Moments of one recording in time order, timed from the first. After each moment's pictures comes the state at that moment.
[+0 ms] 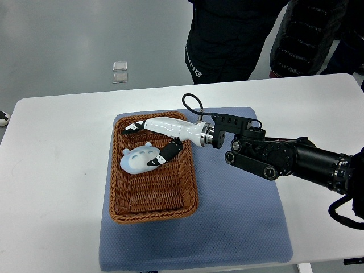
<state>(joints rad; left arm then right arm) 0.05 0.00 -0.12 -0.15 0.06 -0.05 0.05 0.98 -0.02 0.19 0.78 -1.30 -0.01 0.47</state>
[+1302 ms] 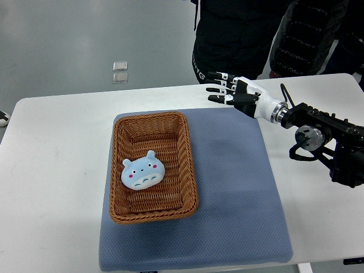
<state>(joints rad) 0.05 0.00 -0.12 -0.15 0.06 -0.05 0.05 0.82 -0.28 0.47 0.72 -0.22 0.36 0.21</state>
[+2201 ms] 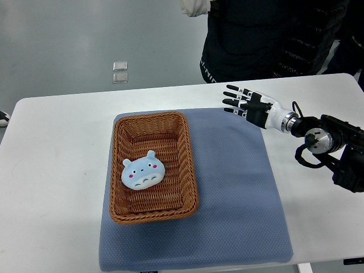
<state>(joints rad) 0.05 0.00 -0.12 -0.15 0.06 -0.05 0.05 0.80 -0.28 0.47 0.66 -0.02 0.36 0.08</state>
